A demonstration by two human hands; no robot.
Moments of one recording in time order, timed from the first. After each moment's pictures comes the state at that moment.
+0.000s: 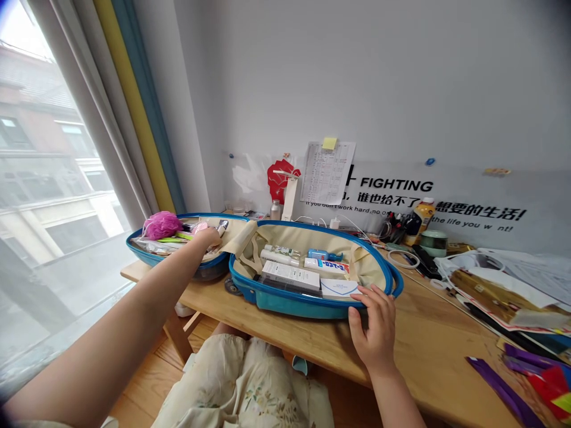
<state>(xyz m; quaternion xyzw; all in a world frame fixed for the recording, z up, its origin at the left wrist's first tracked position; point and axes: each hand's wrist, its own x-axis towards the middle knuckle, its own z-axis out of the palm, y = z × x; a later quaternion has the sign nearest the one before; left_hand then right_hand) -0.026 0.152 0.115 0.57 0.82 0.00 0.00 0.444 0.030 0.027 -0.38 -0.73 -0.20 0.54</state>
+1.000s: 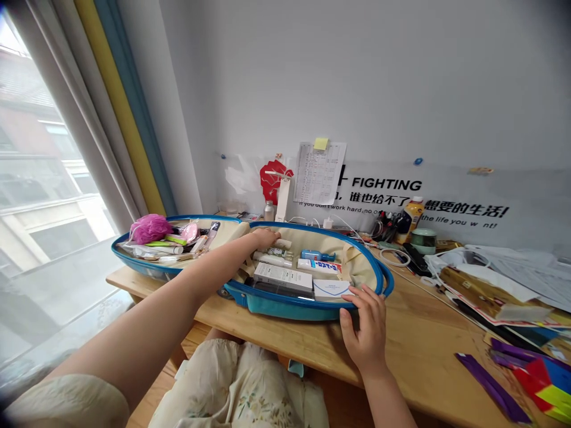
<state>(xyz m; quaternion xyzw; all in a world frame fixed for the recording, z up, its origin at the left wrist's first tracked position) 0.143 0.205 0.124 0.83 0.55 -0.07 -0.04 0.444 0.027 0.028 -0.37 -0.73 -0.20 0.53</state>
